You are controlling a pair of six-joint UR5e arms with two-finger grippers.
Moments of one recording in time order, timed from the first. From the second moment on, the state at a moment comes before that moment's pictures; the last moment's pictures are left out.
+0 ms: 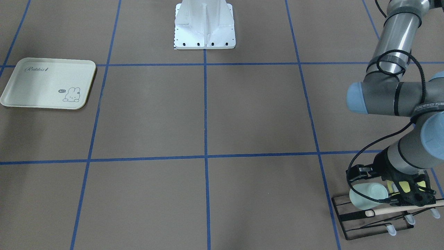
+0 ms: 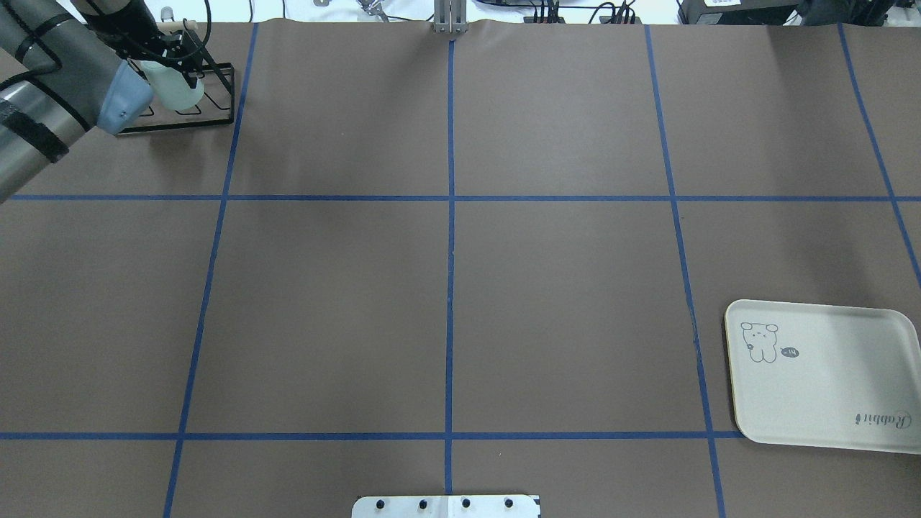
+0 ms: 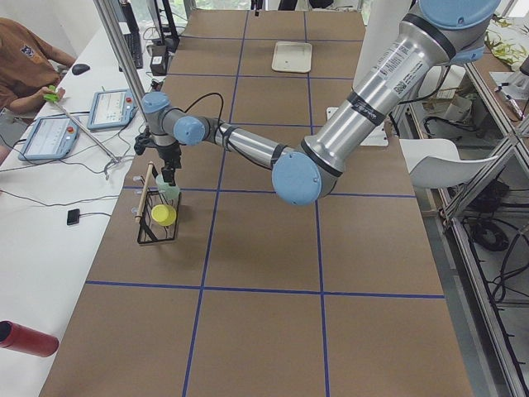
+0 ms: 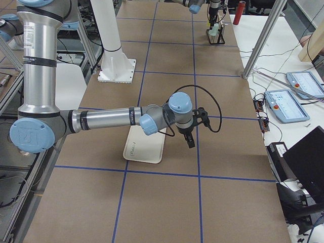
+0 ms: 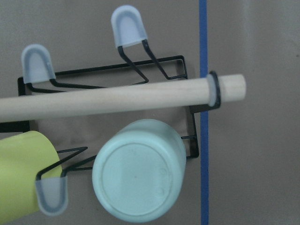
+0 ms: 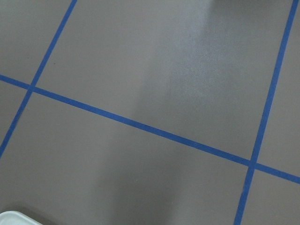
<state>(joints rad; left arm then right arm) -1.13 -2.28 -1.17 -1.66 -2.17 -0.58 1.41 -1.65 1.77 -1.20 2.37 0.13</state>
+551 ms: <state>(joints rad) -1.13 -2.30 -1.14 -1.67 -2.16 -0.57 1.41 -1.65 1.77 -1.20 2.36 0.13</state>
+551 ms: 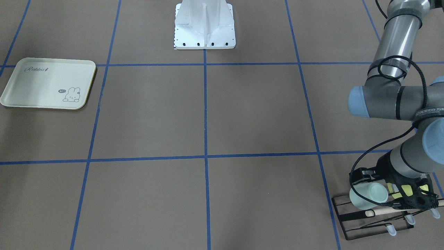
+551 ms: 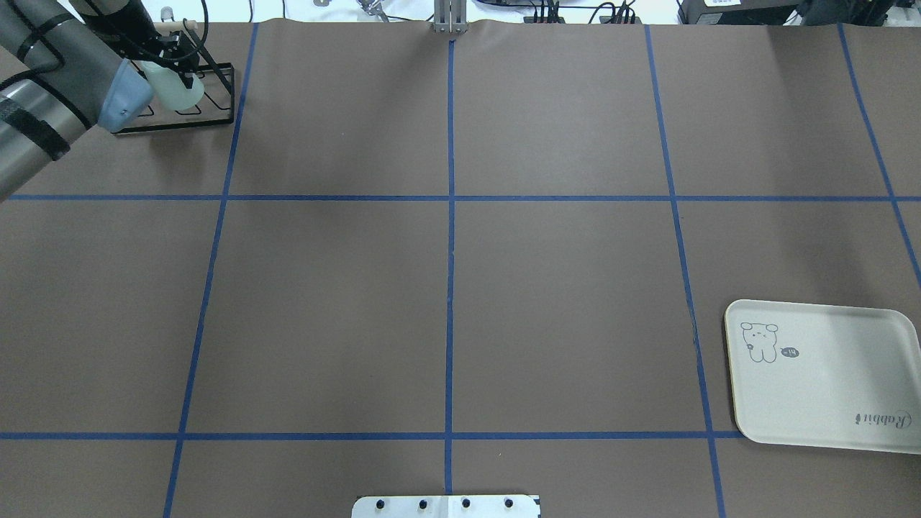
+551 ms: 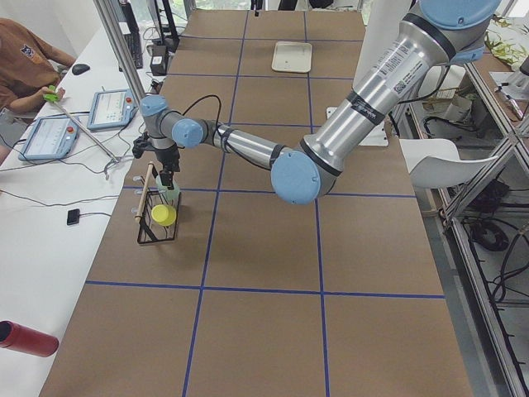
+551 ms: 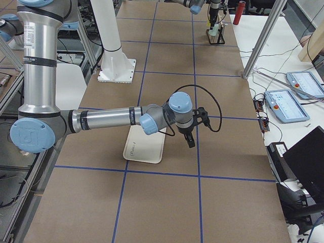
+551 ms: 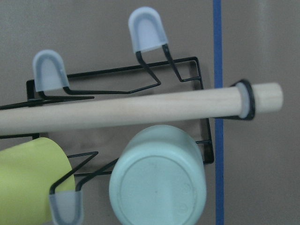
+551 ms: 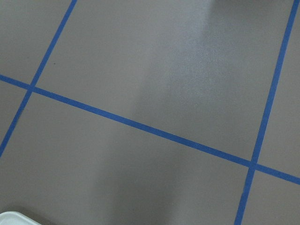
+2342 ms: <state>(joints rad) -1.14 -2.35 -1.04 -1.69 -2.12 -0.55 1.41 -1.65 1.77 -1.20 2.36 0.13</state>
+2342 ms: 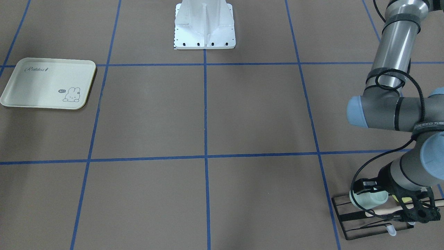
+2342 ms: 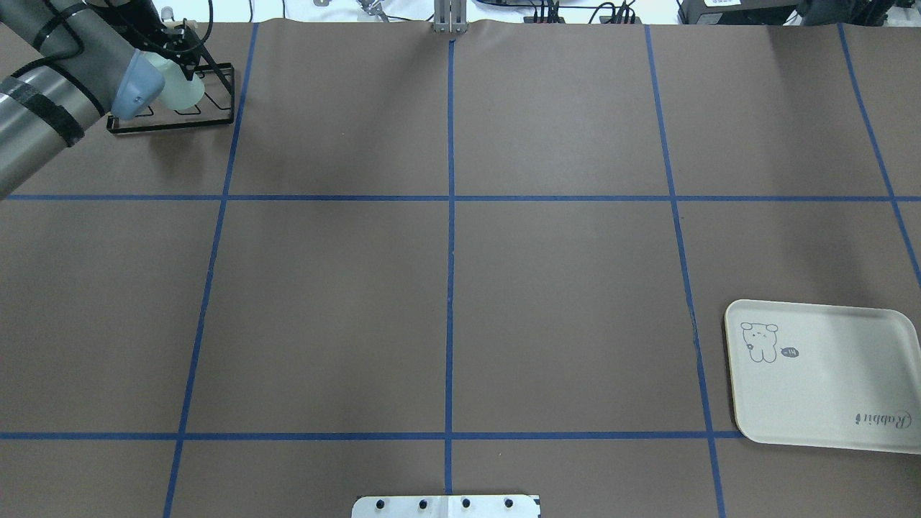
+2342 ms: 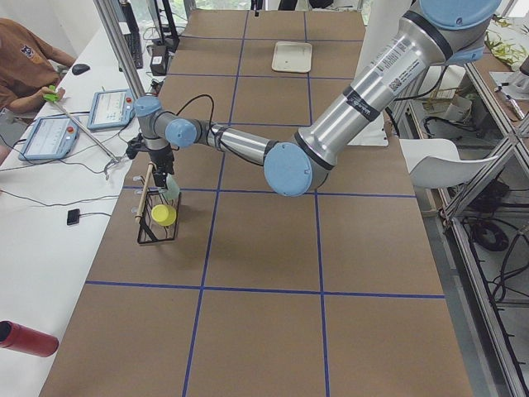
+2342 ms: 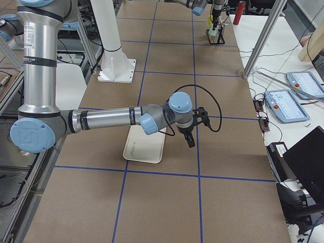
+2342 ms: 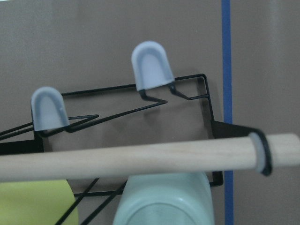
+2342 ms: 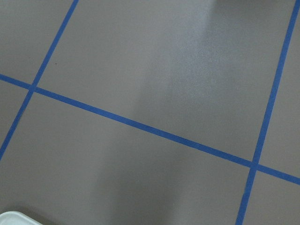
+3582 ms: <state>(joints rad) -1.22 -2.34 -1.31 -1.44 -2.16 -0.49 1.40 -1.65 1.77 -1.19 2.37 0.13</state>
